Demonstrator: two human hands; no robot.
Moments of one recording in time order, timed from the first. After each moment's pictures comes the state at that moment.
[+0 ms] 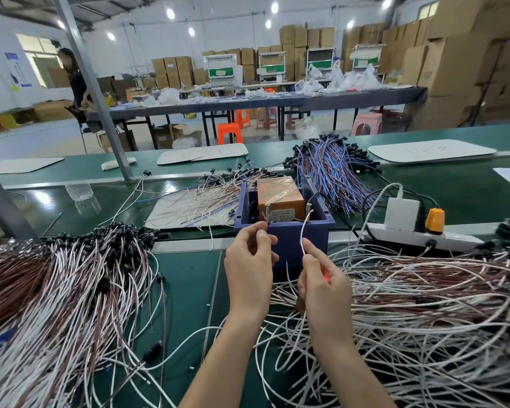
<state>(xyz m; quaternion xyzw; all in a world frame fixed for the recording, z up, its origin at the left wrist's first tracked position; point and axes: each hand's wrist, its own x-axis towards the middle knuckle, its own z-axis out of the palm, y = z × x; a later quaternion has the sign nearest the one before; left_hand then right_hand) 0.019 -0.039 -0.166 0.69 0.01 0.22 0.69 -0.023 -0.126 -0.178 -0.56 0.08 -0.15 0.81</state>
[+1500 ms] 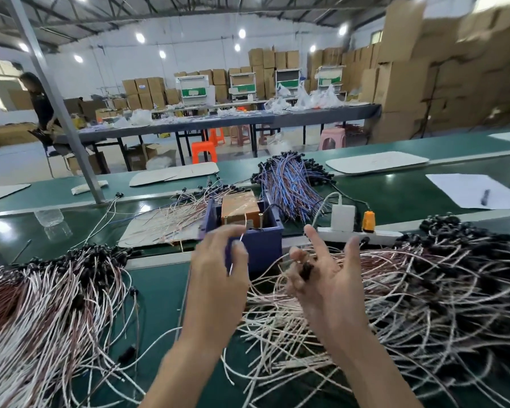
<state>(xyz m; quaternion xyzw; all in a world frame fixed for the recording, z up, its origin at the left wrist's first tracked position) -0.063 -0.041 -0.117 0.83 -0.14 0.28 0.47 -0.076 -0.194 -0.136 -0.36 -0.07 -0.02 0.93</state>
